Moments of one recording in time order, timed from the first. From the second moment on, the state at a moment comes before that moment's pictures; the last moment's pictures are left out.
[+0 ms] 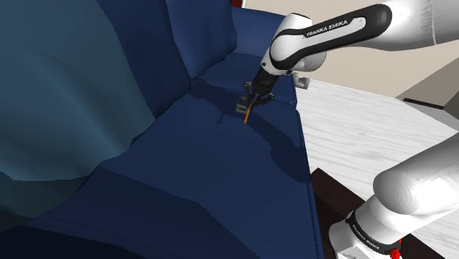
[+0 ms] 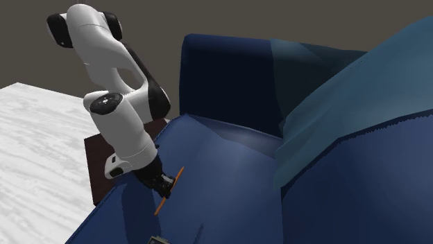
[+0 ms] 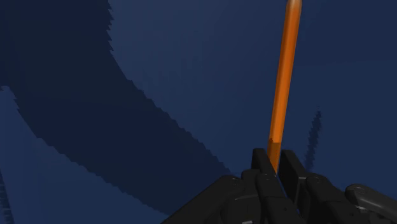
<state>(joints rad) -0.46 -0.15 0.47 -2.27 0.25 2.32 0.80</state>
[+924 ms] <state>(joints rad) -0.45 -0.03 0.49 -2.36 0.21 2.52 0.81</state>
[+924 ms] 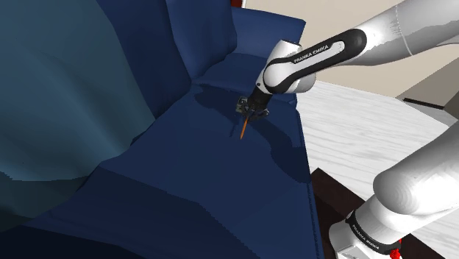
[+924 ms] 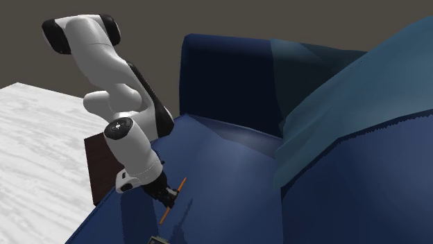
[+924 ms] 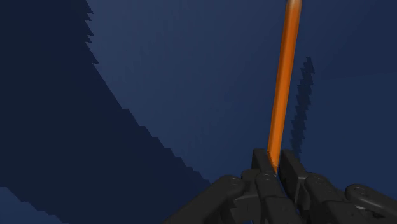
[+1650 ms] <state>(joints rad) -0.45 -0.02 0.49 -2.36 0.21 2.53 0.81</state>
